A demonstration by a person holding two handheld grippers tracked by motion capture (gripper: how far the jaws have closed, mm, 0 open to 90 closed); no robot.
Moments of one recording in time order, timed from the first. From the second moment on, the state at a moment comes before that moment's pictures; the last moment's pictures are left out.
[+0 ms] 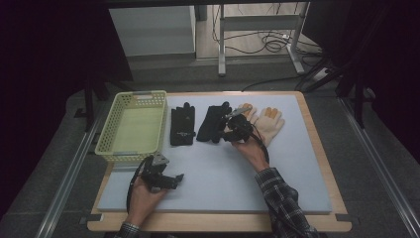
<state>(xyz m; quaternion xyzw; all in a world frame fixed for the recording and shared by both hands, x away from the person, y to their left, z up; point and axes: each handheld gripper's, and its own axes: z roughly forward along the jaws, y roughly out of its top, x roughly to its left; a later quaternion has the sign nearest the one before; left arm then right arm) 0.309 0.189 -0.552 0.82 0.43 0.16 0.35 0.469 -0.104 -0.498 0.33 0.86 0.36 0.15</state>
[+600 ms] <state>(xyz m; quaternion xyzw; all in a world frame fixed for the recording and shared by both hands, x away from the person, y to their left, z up) 0.309 0.189 -0.552 0.82 0.43 0.16 0.35 0.520 -0.067 -0.514 0.35 0.85 0.34 0.18</state>
